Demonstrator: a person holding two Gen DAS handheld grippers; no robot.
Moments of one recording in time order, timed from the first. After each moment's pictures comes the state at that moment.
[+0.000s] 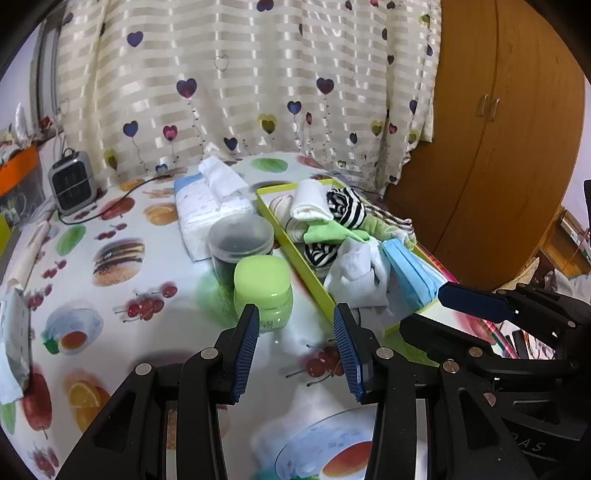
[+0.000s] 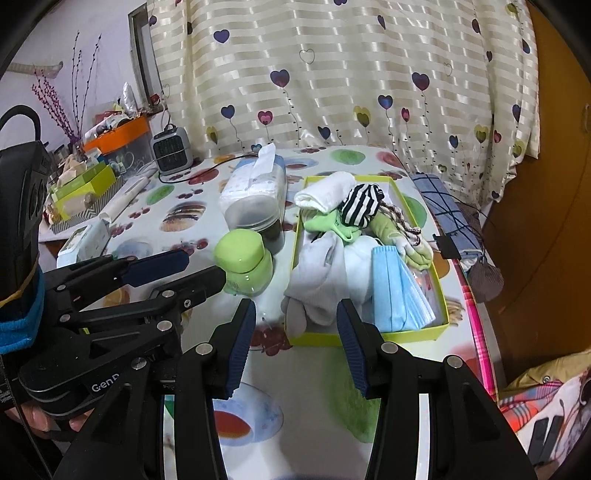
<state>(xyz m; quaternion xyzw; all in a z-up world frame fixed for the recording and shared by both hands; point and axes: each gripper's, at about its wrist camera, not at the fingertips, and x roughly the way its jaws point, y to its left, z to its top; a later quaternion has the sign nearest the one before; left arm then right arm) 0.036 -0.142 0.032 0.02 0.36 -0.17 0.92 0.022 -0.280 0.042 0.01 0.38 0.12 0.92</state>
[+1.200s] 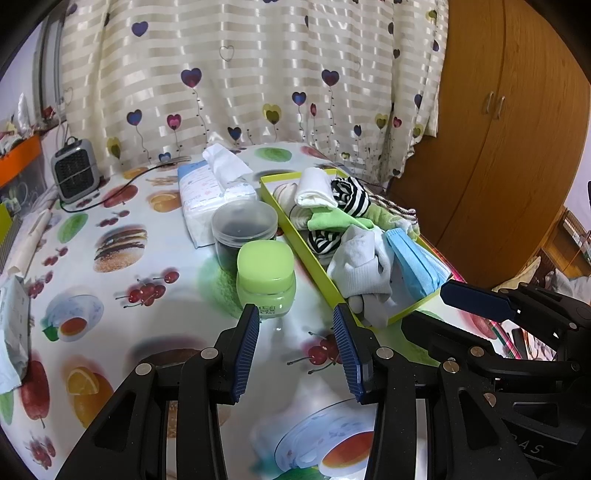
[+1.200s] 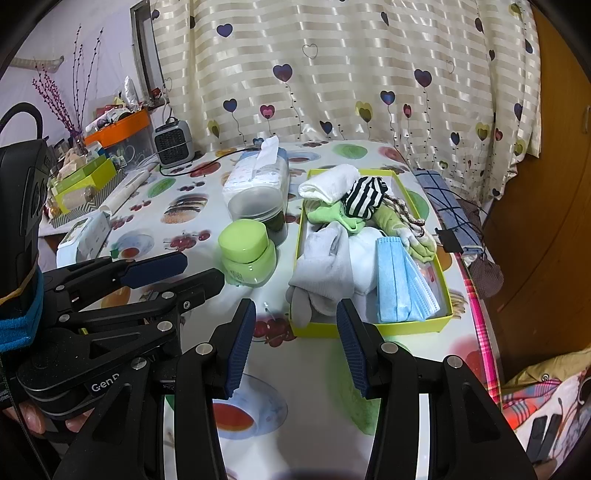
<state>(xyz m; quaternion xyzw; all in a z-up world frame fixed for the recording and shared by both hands) 0.033 -0.140 0.030 0.02 0.37 -0.16 0.92 0.015 -0.276 0.038 0.00 0.39 0.12 0.92</state>
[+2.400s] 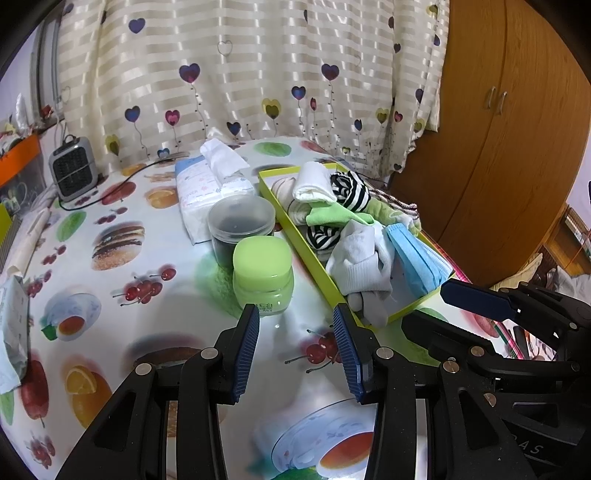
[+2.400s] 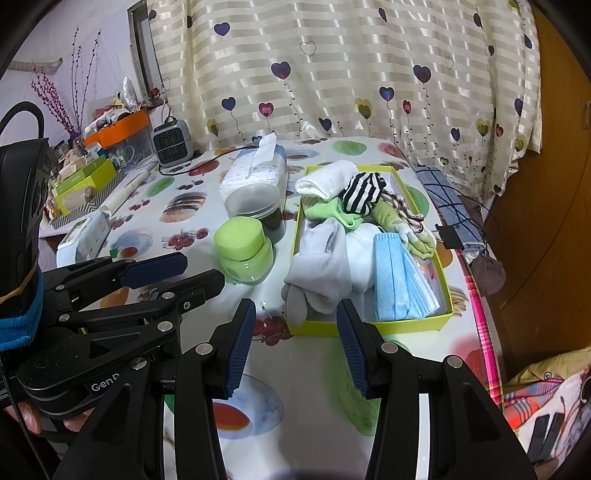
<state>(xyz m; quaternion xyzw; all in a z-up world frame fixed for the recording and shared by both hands) 0.034 -0.141 0.030 0.02 0.37 -0.16 0.91 0.015 -0.277 0.038 0.00 0.39 0.12 0.91</state>
